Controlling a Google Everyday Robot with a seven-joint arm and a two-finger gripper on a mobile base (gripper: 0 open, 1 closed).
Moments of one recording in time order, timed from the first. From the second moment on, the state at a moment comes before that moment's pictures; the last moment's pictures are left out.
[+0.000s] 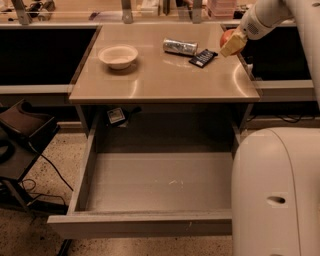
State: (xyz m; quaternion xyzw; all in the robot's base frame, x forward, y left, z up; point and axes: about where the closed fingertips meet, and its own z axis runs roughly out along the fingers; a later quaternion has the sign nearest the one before) arm 0.804 -0.259 0.919 -0.43 0.83 -0.03 0.36
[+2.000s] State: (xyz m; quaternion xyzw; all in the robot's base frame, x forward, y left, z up) arm 0.784 -0.186 0.827 -0.55 0.80 0.07 0.25
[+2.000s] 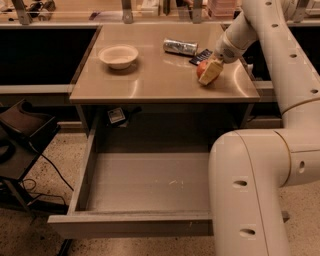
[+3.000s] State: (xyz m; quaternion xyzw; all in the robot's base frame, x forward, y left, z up) arm 0.784 -0.186 0.827 -0.55 0.80 0.07 0.25
